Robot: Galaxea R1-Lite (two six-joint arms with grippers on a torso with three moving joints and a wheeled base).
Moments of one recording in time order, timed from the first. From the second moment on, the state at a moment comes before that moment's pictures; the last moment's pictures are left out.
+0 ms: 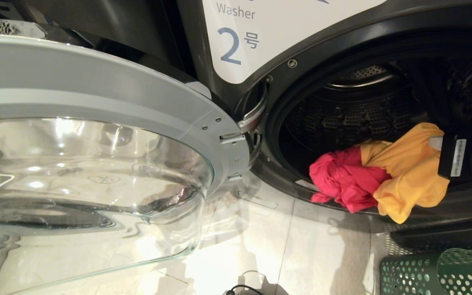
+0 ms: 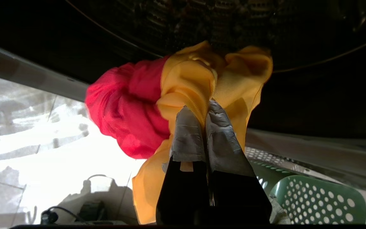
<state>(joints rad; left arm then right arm) 0.00 0.00 0.00 0.00 0.00 0.01 0.62 1.22 -1.08 0.17 -0.71 0.16</state>
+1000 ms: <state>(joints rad) 0.00 0.00 0.00 0.00 0.00 0.01 0.65 1.02 -1.06 0.39 -0.71 0.15</state>
